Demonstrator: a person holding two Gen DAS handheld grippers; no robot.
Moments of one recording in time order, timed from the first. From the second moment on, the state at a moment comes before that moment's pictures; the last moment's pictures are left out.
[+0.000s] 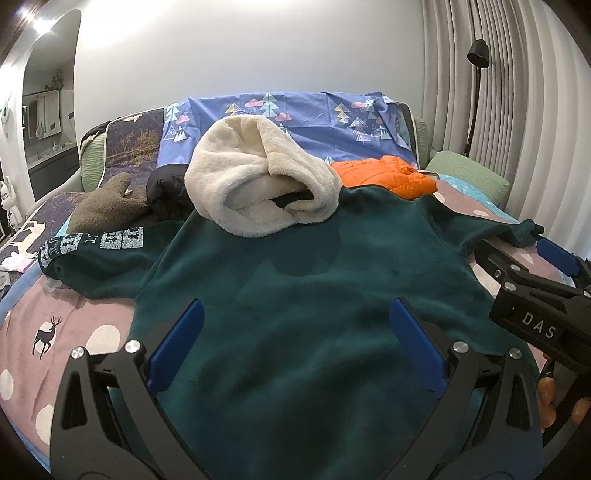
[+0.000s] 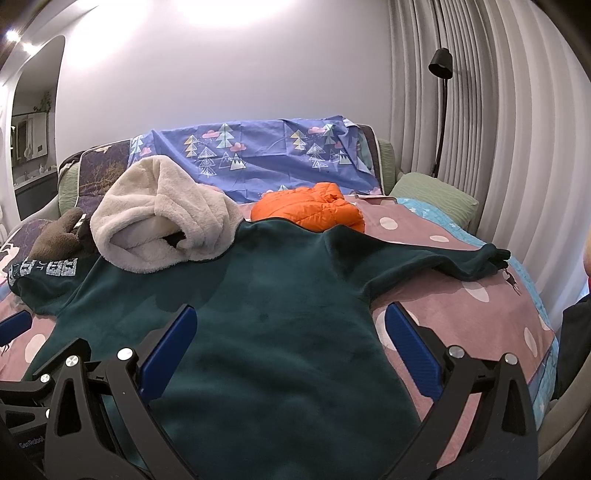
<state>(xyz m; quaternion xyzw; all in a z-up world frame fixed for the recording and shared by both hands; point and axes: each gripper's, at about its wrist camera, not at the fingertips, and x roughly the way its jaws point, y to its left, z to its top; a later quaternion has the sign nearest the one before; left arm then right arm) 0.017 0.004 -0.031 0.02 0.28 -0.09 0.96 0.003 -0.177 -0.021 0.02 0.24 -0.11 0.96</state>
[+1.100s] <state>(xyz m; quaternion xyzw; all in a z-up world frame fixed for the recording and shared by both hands) 0.233 0.104 0.029 -0.04 0.32 -0.05 0.95 0.222 -0.152 0.047 0.00 0.31 0.07 0.95</state>
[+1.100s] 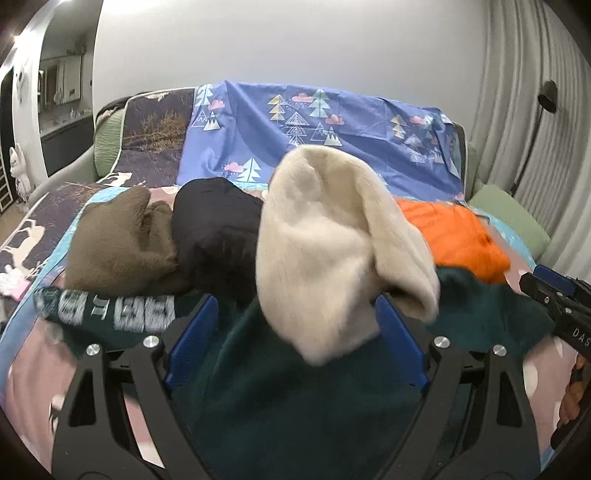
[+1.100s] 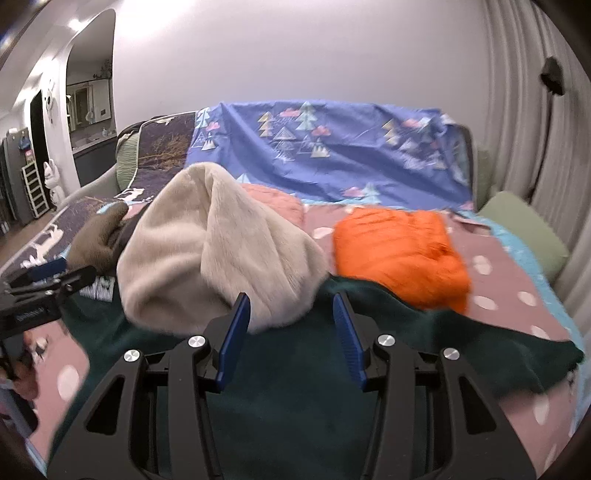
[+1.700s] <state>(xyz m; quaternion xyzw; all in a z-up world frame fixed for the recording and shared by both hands) 0.434 0.148 -0.026 -0.13 0.37 -0.15 0.91 0.439 -0.068 0.017 -0.05 0.36 0.14 0.92</state>
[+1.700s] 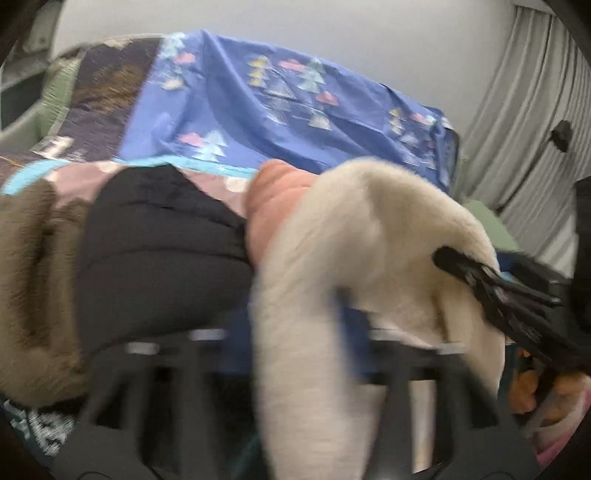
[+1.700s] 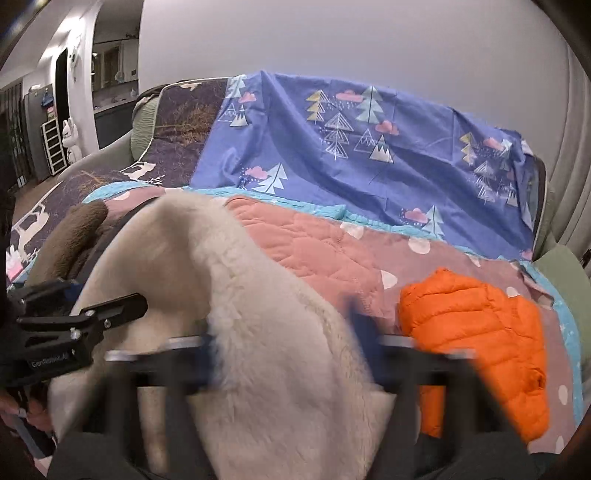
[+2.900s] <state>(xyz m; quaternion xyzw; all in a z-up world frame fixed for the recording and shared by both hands) 0.171 0.069 -0.030 0.05 0.31 -0.21 0.93 0.152 -0.194 0.011 0.00 0.29 0.20 0.94</state>
